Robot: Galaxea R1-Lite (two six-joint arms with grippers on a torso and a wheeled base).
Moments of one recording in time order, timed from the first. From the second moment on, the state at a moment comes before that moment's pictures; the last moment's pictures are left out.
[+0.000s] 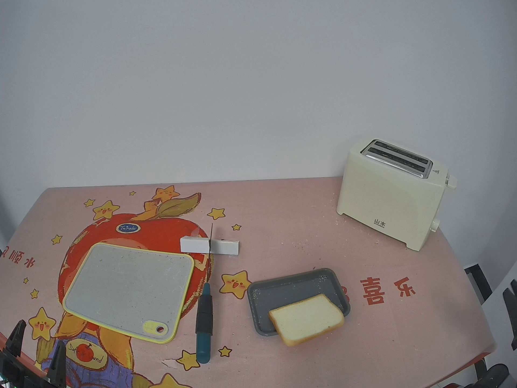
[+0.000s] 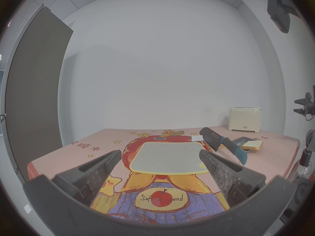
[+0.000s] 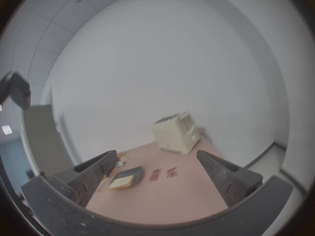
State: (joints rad) left arm 0.00 0.02 -0.02 0.00 0.01 0.01; right arm 0.17 0.31 -0.17 -0.07 0.12 0.49
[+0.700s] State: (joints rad) left arm 0.00 0.02 -0.02 0.00 0.01 0.01; right arm 0.30 0.72 -0.08 -0.23 0.64 1.14
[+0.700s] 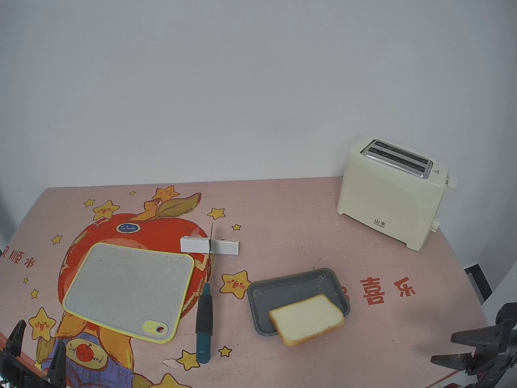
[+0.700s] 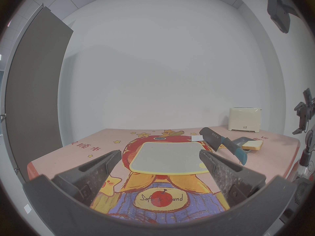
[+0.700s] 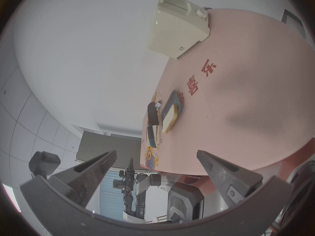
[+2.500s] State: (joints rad) left arm 0.00 0.02 -0.02 0.00 0.01 0.01; right arm 0.67 1.74 -0.22 -1.10 0.50 1.49
